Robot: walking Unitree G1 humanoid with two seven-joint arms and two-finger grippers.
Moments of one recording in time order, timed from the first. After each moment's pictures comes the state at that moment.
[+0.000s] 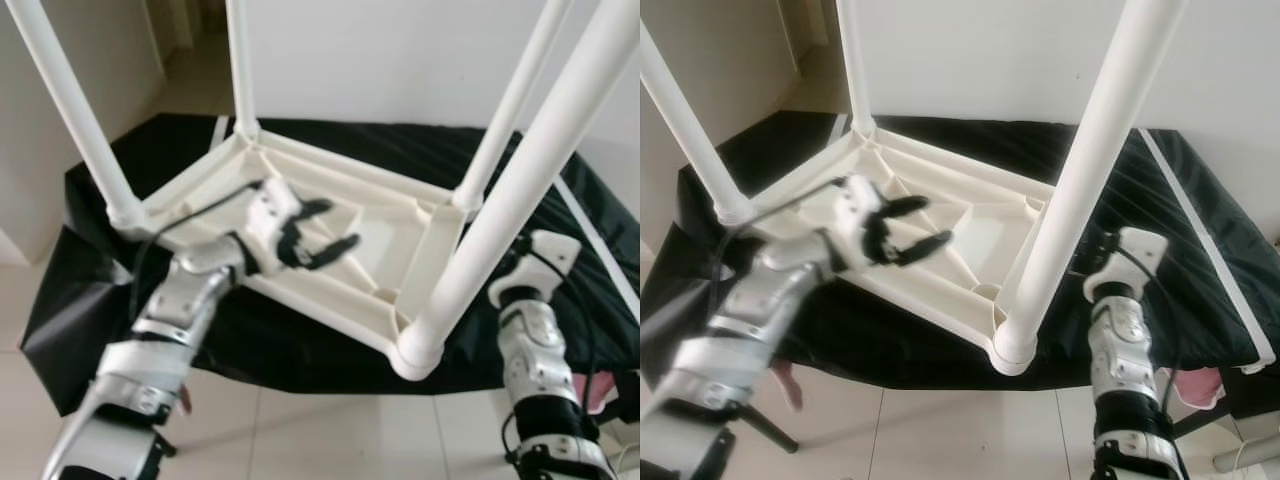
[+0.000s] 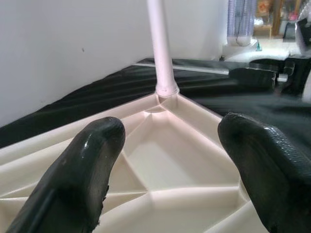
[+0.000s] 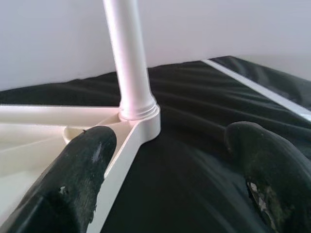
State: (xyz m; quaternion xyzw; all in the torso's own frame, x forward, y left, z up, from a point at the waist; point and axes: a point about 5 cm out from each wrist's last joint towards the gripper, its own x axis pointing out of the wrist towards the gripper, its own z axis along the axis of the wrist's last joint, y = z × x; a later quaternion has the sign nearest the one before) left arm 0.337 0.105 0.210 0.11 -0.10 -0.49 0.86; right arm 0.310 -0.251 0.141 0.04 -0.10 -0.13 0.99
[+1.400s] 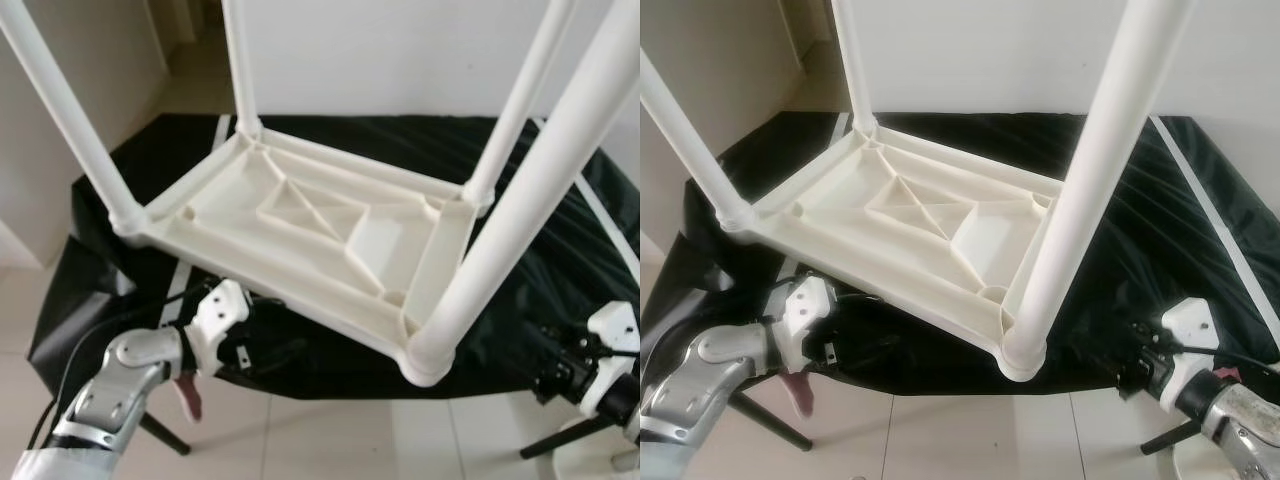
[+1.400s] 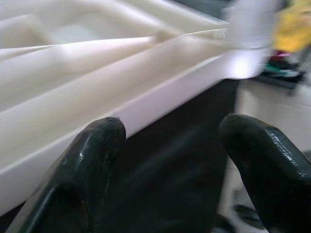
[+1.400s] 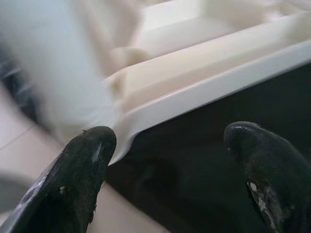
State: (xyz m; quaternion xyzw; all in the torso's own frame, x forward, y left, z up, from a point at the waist) left arm 0.248 0.142 0.135 0.13 0.04 -0.57 0.81; right arm 0.189 -0.253 0.158 -0.10 0.11 0.34 0.93
